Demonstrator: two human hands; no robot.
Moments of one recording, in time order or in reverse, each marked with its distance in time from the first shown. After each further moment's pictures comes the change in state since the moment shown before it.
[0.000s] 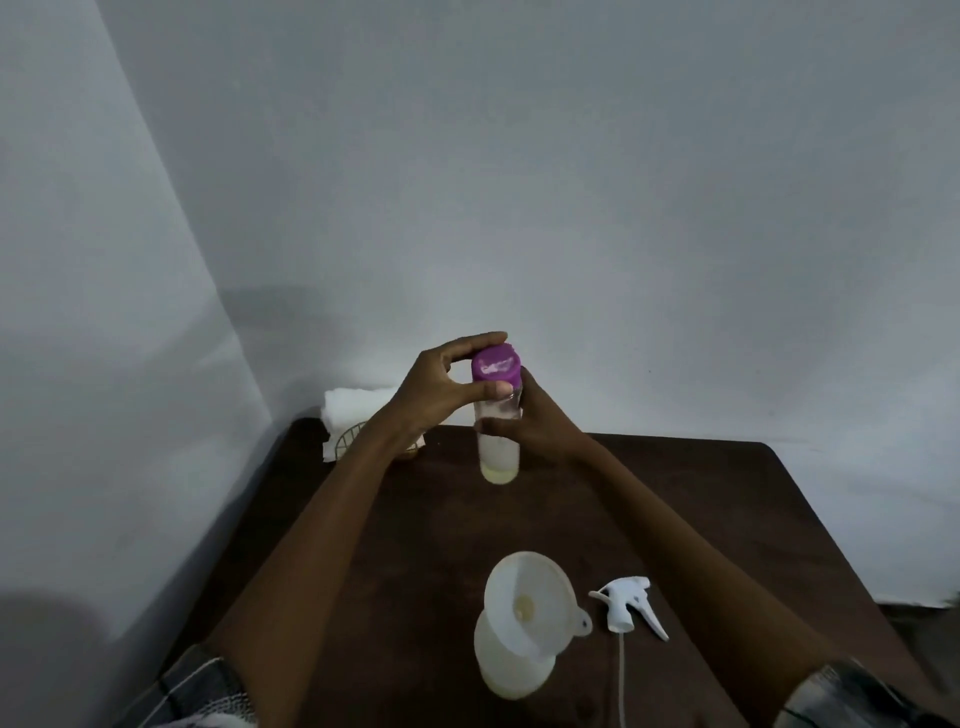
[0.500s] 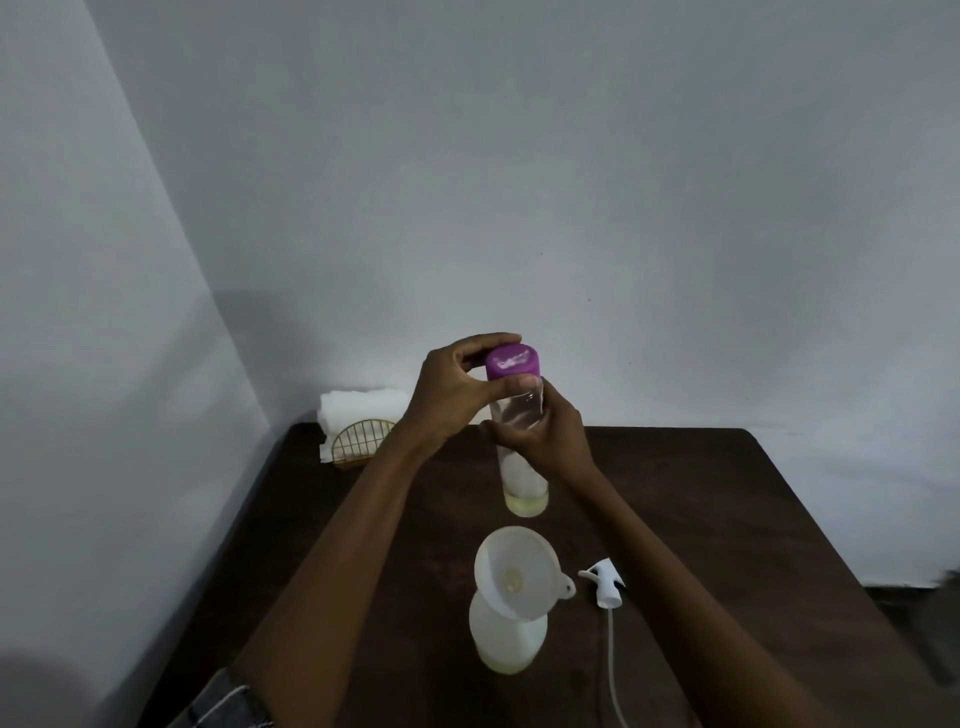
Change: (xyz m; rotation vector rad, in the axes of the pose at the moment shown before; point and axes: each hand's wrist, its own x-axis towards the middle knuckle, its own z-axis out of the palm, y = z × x) left_hand -0.032 0.037 0.037 -0.087 0.128 0.065; right_hand -0.067 -0.019 0.000 -0.046 0.386 -0.058
